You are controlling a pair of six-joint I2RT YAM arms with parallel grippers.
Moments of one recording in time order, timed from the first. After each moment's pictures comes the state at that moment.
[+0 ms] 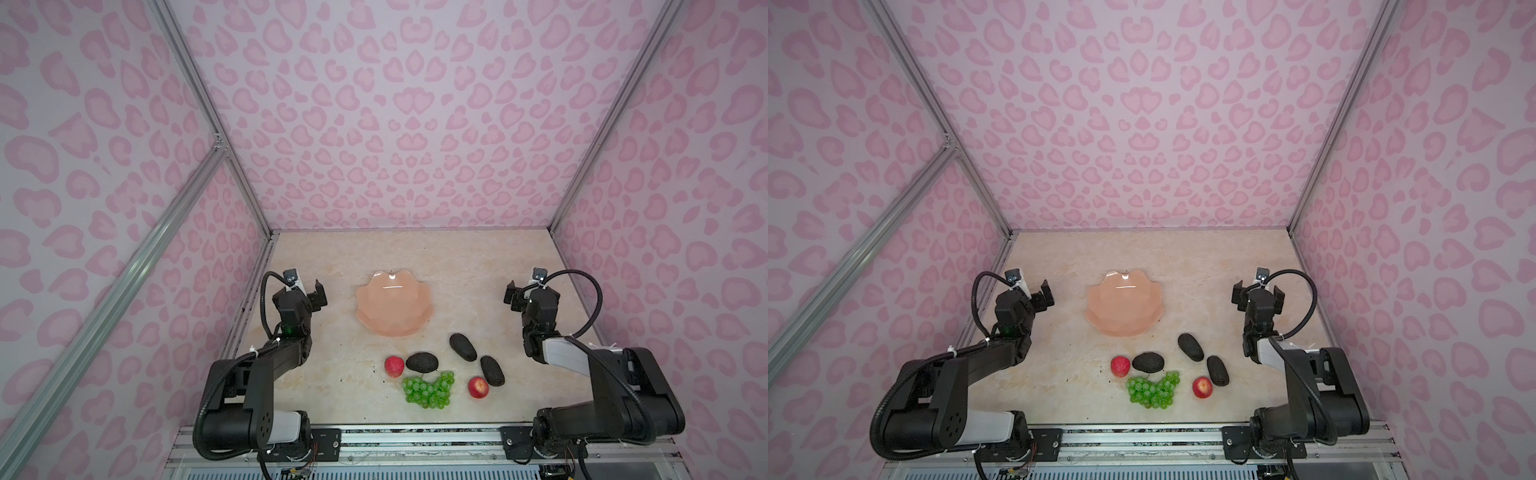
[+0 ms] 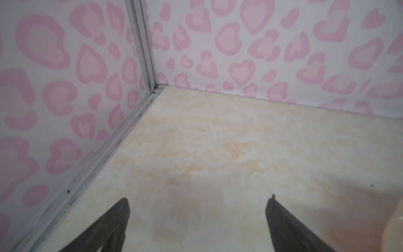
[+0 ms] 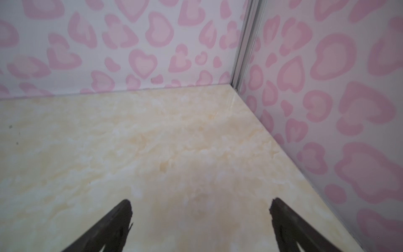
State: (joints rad) left arm 0.00 1.35 0.50 0.61 -0.21 -0.09; right arm 0.06 1.37 0.51 0.60 0.38 0.07
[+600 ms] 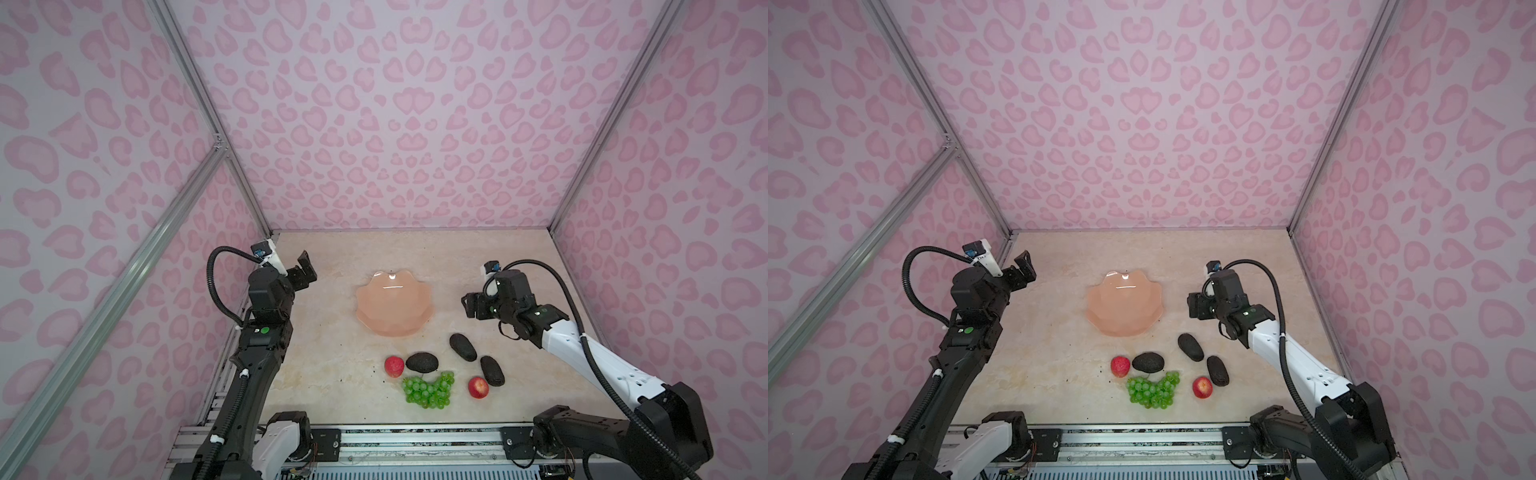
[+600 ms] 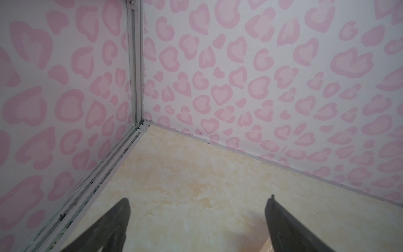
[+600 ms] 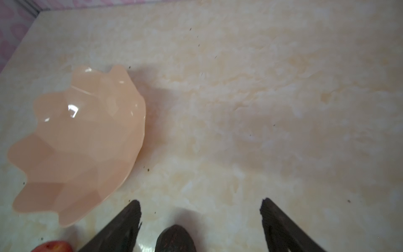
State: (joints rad) left arm 0.02 0.98 0.78 0.01 -0.10 -0.26; right arm 0.44 1.23 0.82 -0.41 0.02 0.29
